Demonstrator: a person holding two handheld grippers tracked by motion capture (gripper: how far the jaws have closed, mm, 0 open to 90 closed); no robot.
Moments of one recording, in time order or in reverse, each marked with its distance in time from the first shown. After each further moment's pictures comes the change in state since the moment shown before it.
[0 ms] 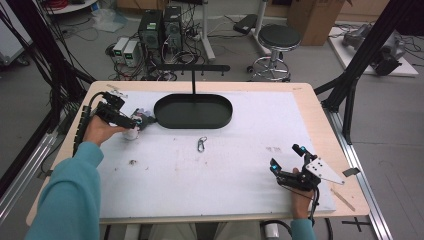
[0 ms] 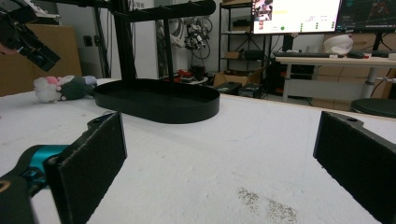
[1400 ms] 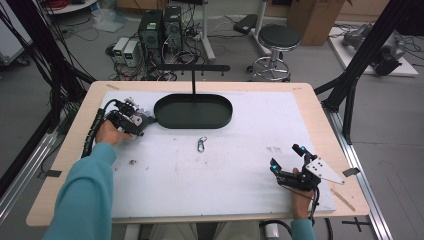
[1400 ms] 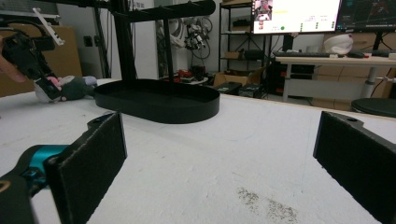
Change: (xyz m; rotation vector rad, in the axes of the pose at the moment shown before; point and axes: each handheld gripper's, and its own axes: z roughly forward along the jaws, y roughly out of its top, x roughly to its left) left arm -0.010 -0.007 0.039 0.288 0.052 -0.013; right arm 0.000 0.000 0.000 0.000 0.000 0.002
